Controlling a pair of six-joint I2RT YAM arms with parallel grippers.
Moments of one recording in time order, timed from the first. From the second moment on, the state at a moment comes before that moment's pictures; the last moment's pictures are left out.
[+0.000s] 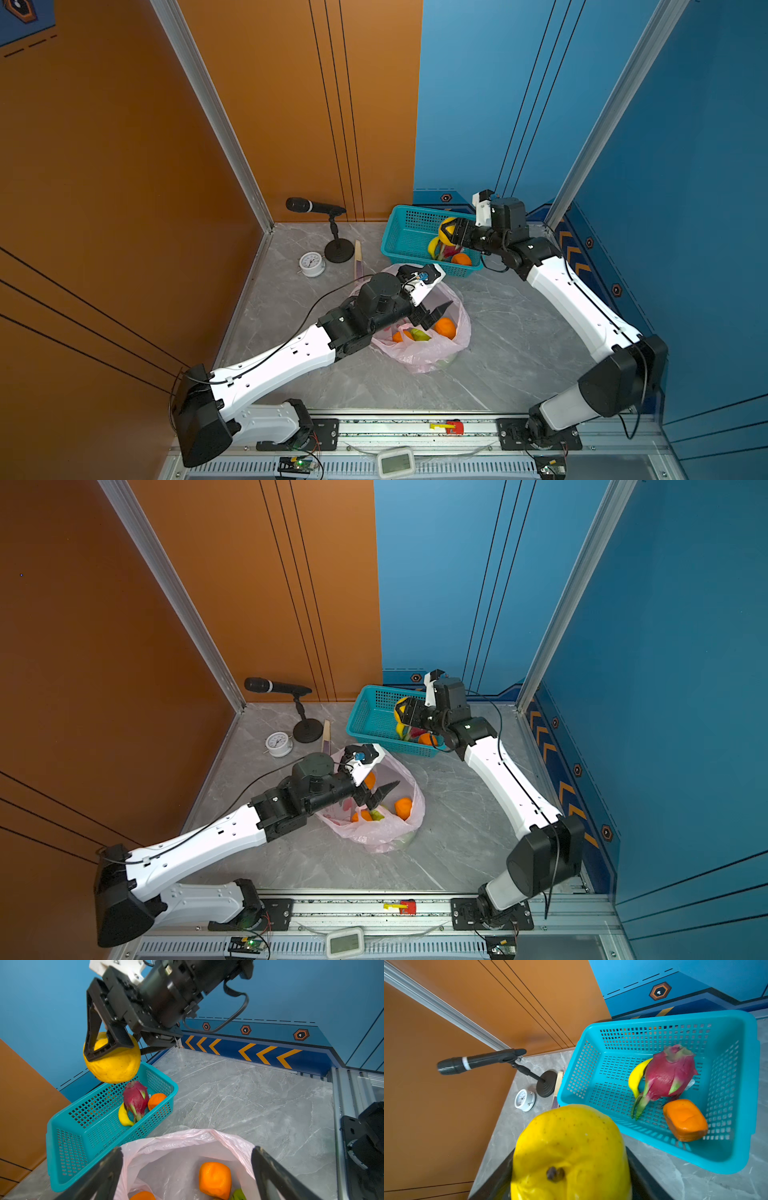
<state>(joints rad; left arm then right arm) -0.93 1.25 1.05 -0.04 -0.02 0.16 0.35 1.58 1.55 -0.47 -0.21 0.52</state>
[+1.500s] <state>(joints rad) -0.88 1.63 1.44 -0.29 -0.06 0.10 0.33 2.65 2.47 -0.50 -0.14 0.44</state>
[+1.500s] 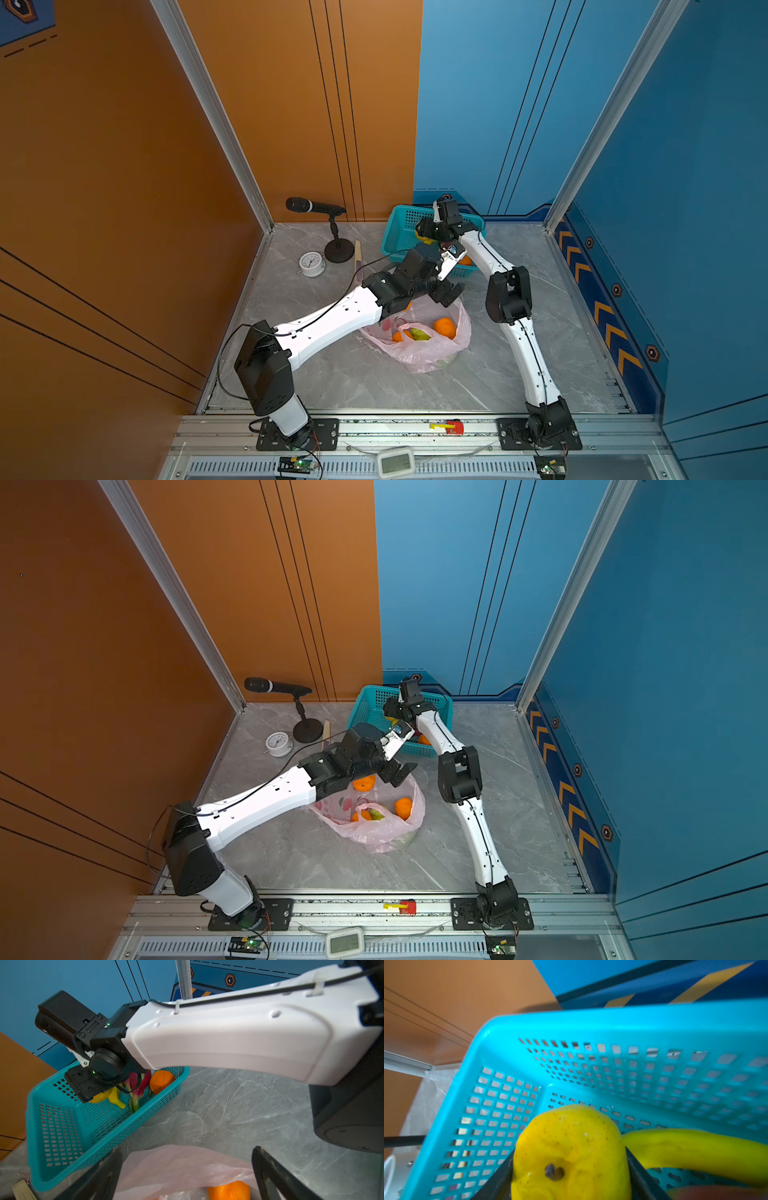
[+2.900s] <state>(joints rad) -0.88 1.32 1.08 -0.42 -0.18 -0.30 0.44 1.32 1.33 -0.56 -0.07 0.36</state>
